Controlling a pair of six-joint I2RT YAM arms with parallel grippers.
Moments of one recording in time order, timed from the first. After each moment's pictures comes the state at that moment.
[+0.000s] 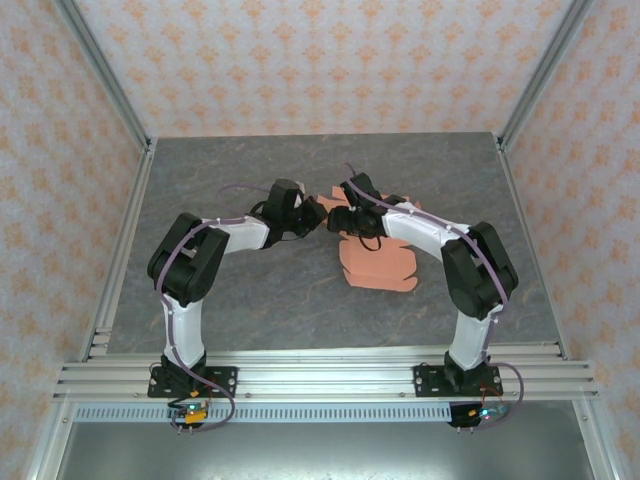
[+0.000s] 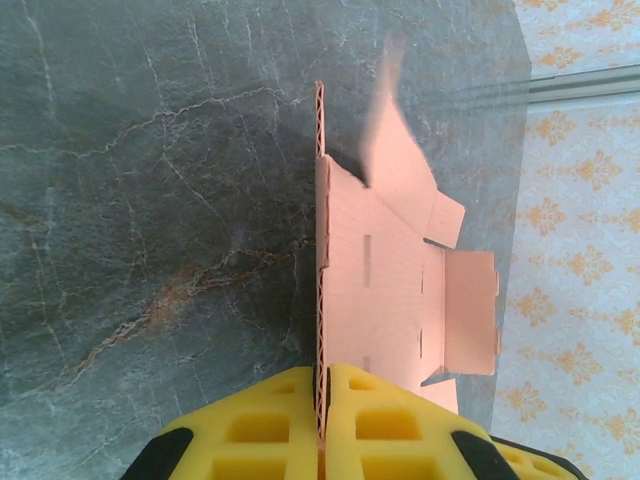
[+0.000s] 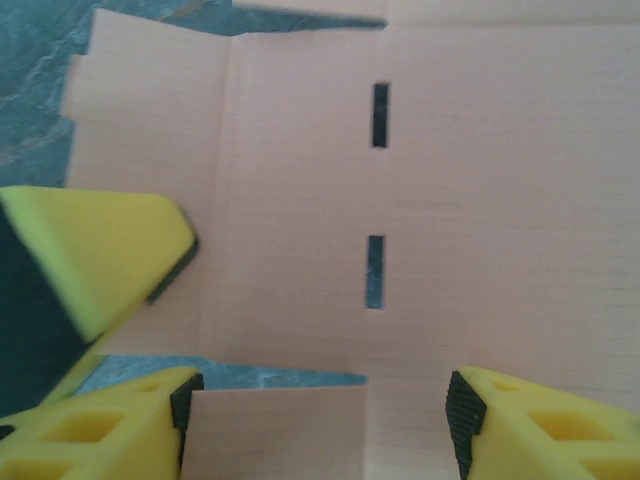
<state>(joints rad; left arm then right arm) -0.43 1.97 1.12 0.24 0.36 -1.10 0.57 1.84 1.28 -0.45 -0.01 0.61</state>
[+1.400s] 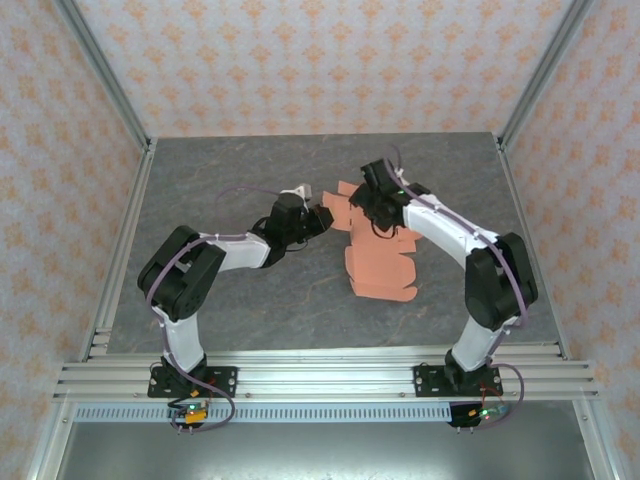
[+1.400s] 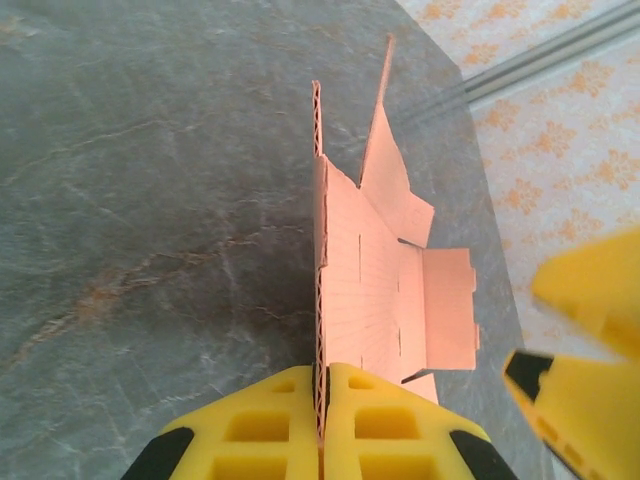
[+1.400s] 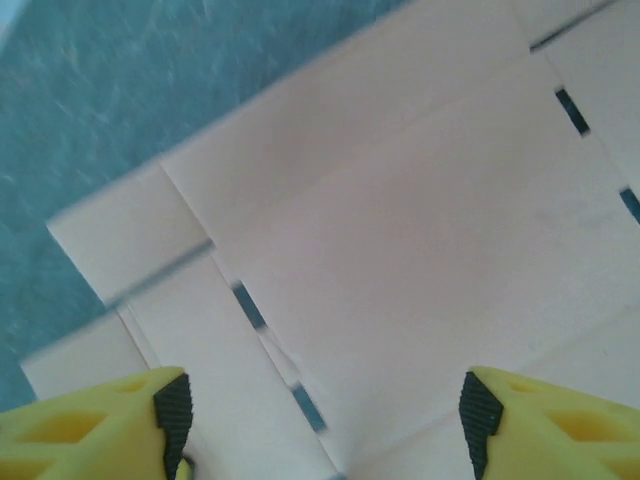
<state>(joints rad) -0.54 1.84 0.95 0.46 0.18 -0.90 0.46 1.71 1.32 -0.56 0.09 1.13</state>
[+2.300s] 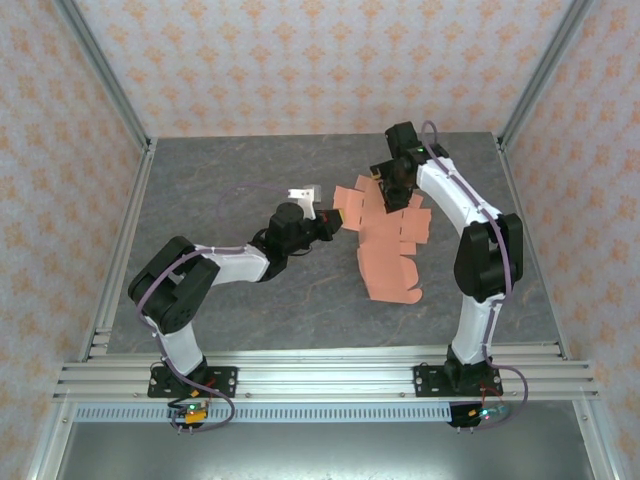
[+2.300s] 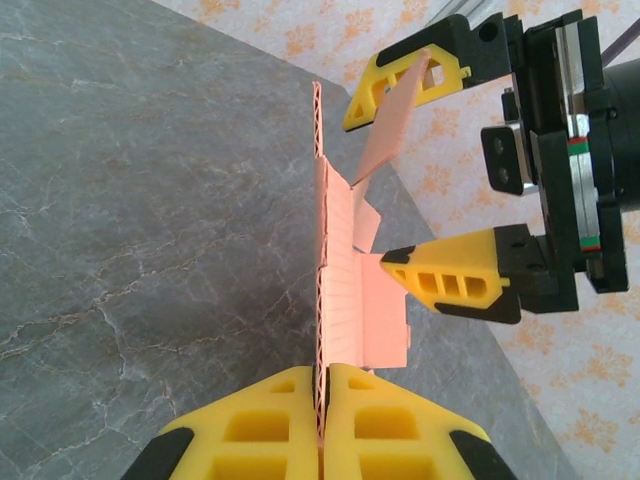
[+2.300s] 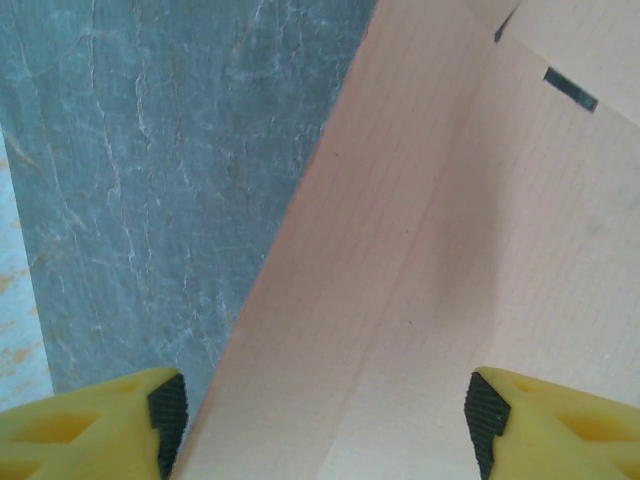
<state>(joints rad) -0.61 1.77 0.85 0.68 0.16 -0.71 0.30 1.93 1.72 -0.91 -0.11 1.49</state>
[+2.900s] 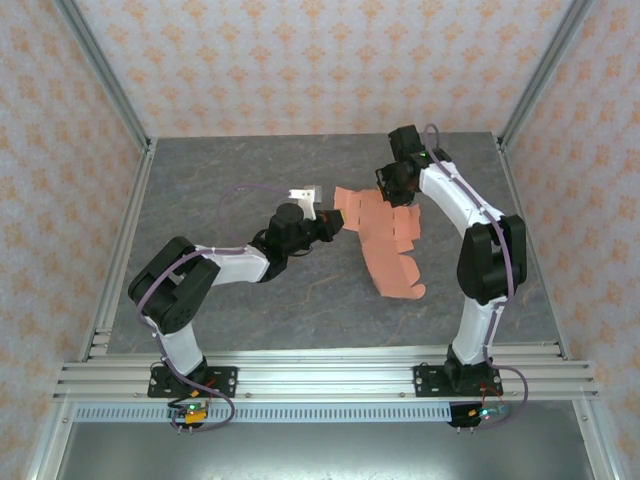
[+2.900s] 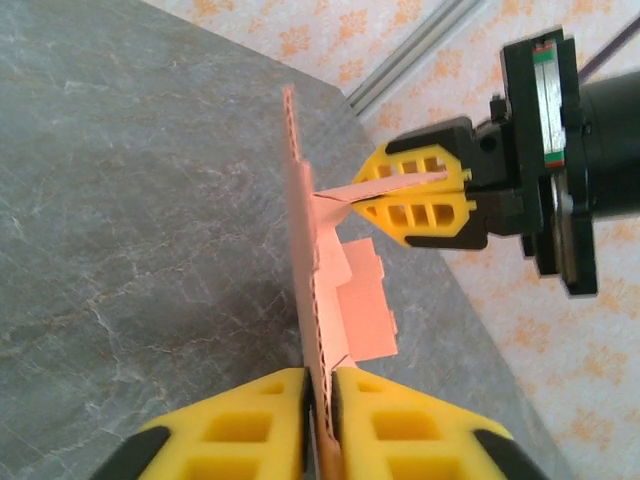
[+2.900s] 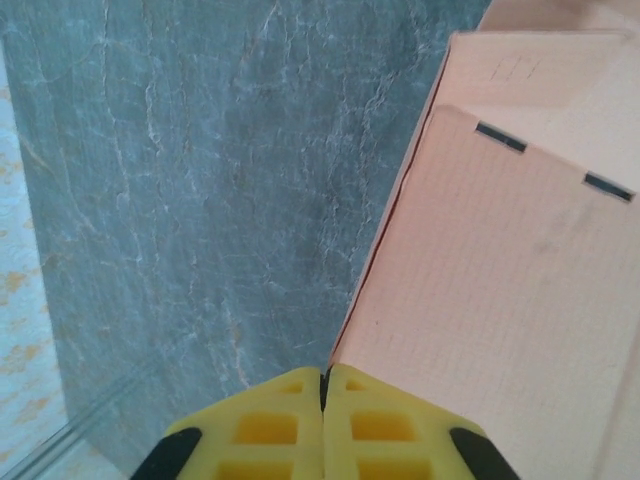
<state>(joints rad) -0.61 1.77 0.85 0.68 0.16 -0.71 0.29 1.89 1.62 -0.80 -0.13 1.47</state>
